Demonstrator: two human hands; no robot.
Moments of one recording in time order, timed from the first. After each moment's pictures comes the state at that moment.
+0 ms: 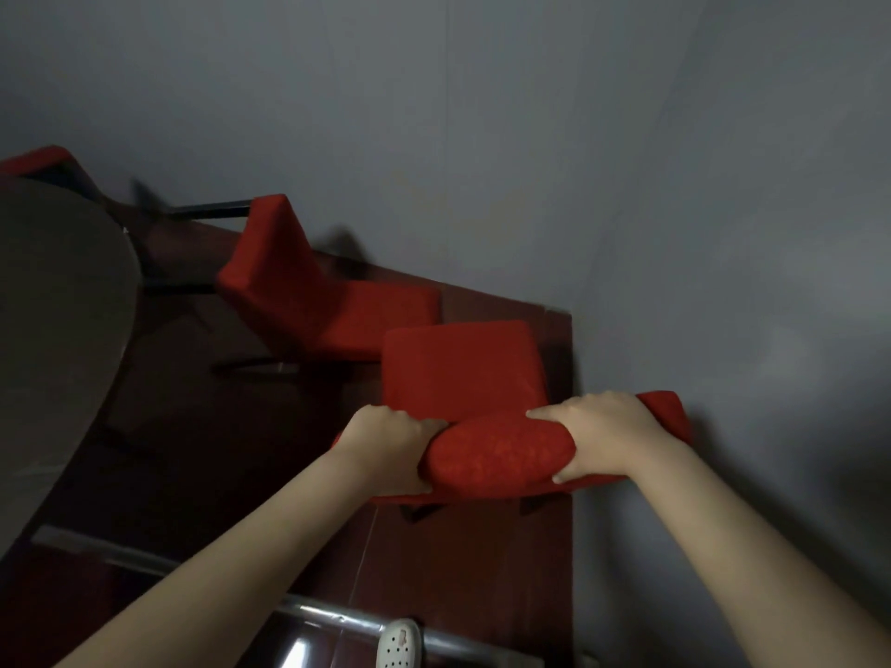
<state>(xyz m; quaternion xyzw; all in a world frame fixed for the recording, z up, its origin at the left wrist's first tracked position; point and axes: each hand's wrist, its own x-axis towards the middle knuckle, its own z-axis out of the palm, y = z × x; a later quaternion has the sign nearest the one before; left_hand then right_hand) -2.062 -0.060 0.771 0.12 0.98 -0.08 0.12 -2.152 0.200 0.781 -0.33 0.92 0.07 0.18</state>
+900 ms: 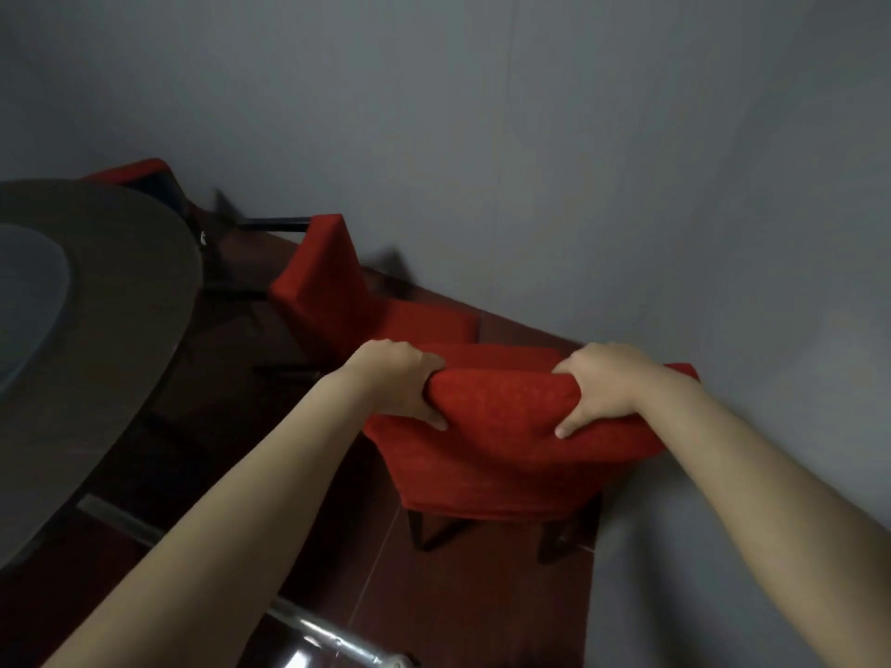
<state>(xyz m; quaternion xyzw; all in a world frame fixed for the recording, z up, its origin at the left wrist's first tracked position) -2.149 -0.090 0.829 0.03 0.99 -0.04 0.15 -2.266 0.167 0.834 -0.39 0.90 0.03 0.20</state>
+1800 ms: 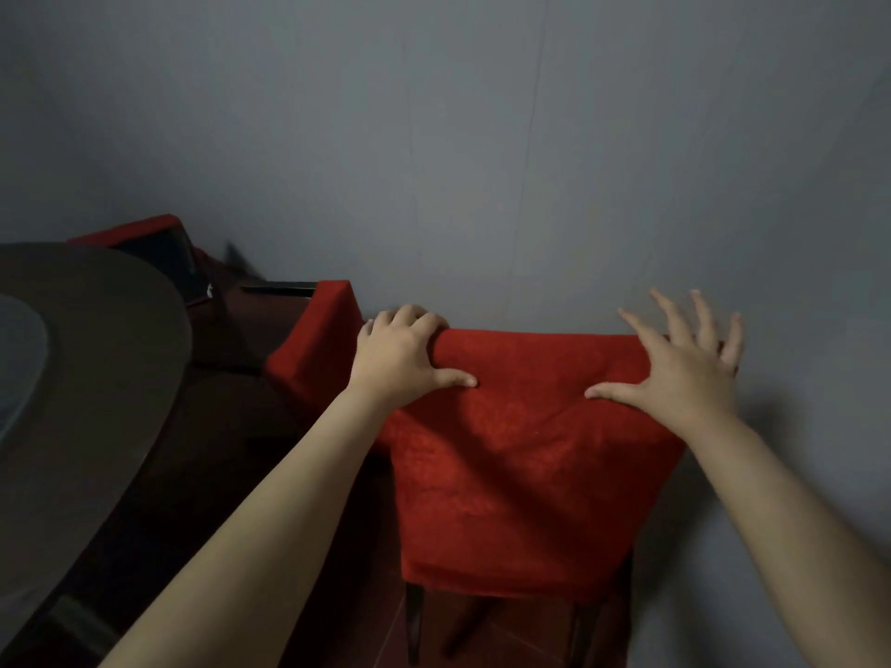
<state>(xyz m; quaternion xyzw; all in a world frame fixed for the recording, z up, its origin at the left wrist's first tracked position) -2.320 -0.177 0.861 -0.09 0.98 0.11 -0.15 -2.438 0.127 0.853 -0.23 0.95 -0.05 -0.20</state>
